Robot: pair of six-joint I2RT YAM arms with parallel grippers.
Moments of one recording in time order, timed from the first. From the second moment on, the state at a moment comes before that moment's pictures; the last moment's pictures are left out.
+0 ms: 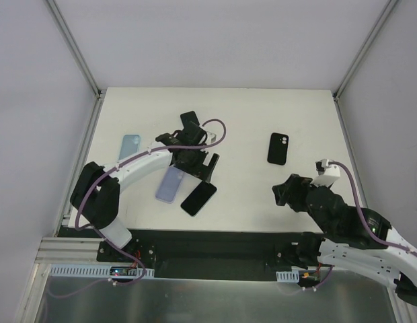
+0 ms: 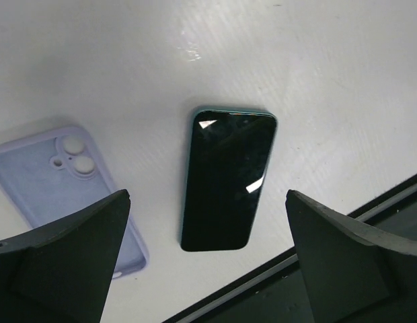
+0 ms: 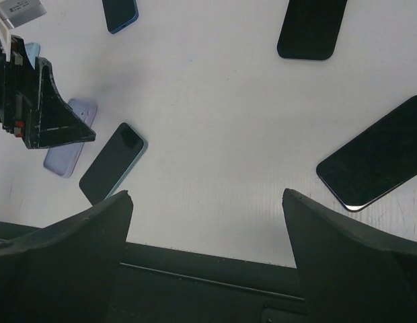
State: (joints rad) left arm -0.65 1.64 1.21 -0.70 0.16 -0.22; right arm 1.11 0.45 0.85 -1.02 0.72 0.85
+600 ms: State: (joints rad) left arm -0.83 1.71 1.13 -0.66 0.12 -0.16; right arm 1.11 0.31 0.81 -1.05 0.74 0.82
